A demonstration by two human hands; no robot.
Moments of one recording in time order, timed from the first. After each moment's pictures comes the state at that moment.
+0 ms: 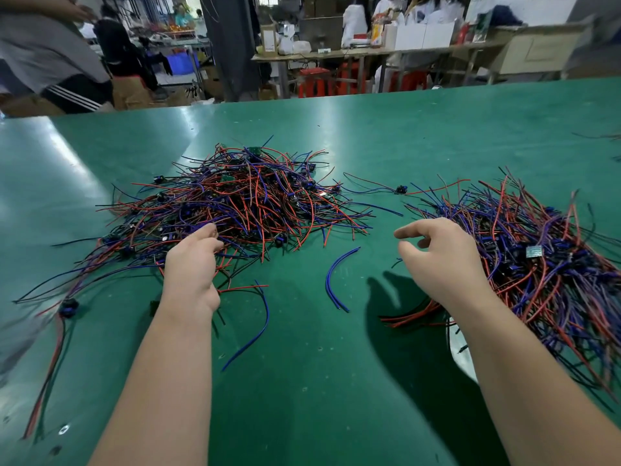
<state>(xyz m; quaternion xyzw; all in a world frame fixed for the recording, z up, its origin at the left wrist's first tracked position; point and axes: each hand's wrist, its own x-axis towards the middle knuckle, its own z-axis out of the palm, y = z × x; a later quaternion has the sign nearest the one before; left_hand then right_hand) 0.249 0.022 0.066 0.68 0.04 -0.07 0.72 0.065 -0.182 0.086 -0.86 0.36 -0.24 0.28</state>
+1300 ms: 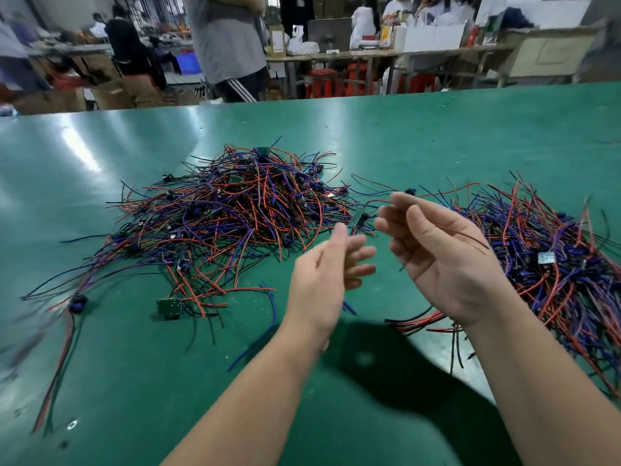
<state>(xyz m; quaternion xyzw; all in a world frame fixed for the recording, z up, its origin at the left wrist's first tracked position) 0.136 -0.047 0.080 0.61 -0.18 -0.24 0.73 0.065 -0.165 0.099 -0.51 0.02 -0.26 0.82</state>
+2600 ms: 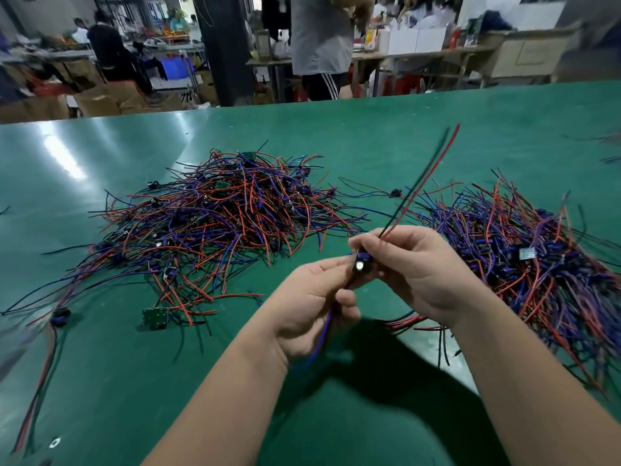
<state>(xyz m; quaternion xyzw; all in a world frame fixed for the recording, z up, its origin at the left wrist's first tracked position) 0.137 -0.035 0.089 0.42 -0.16 -0.53 0.72 0.066 -0.167 0.090 -0.60 0.06 -0.17 0.78</state>
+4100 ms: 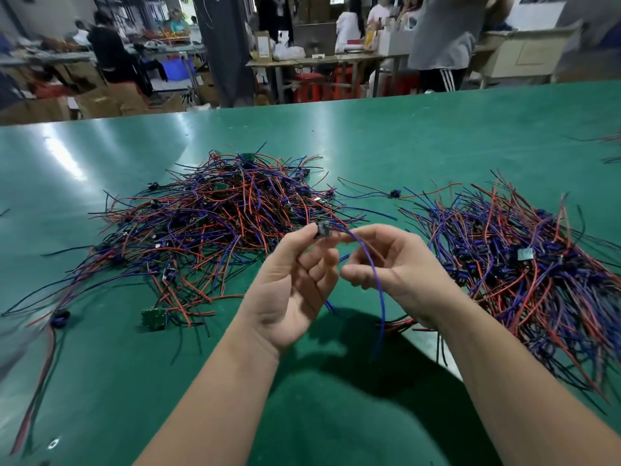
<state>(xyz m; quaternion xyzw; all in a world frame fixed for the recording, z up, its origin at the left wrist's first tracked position) 0.149 -0.026 0.103 0.35 -0.07 -0.45 0.82 0.071 -0.163 0.083 -0.71 0.07 -0.18 0.68</state>
